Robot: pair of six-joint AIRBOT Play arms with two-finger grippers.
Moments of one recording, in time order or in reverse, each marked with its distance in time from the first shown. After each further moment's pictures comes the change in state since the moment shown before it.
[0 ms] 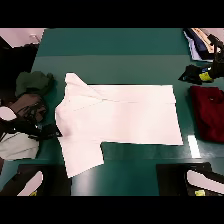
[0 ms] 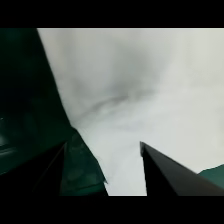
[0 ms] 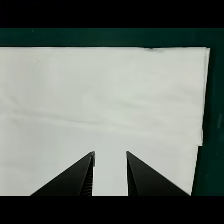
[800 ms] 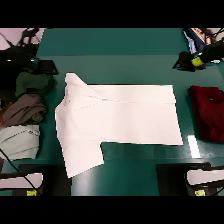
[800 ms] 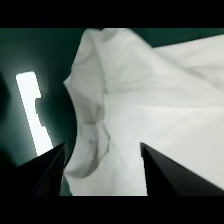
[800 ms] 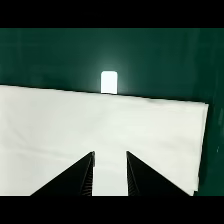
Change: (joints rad) left arm -0.110 -0.536 1.037 0.116 -0.030 0.047; right arm 0.025 -0.277 0.376 -0.026 0.093 0.064
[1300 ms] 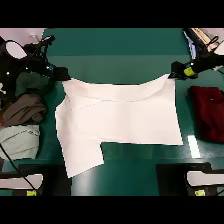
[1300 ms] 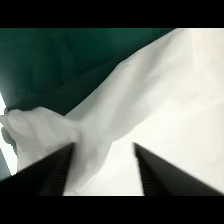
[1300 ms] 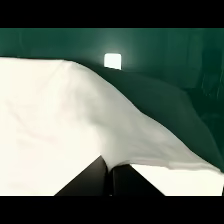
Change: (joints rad) left arm -0.121 -0.048 -0.094 -0.137 0.174 0.047; right arm 0.074 0.024 -0.184 -0.005 -0.109 0.023
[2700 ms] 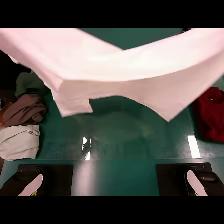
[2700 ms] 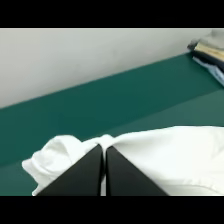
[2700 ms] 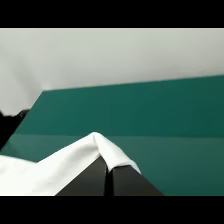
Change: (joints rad) left arm 0.000 0.603 0.581 0.064 -0.154 -0.076; right arm -0.138 0.871 -0.017 0.158 -0.192 -0.016
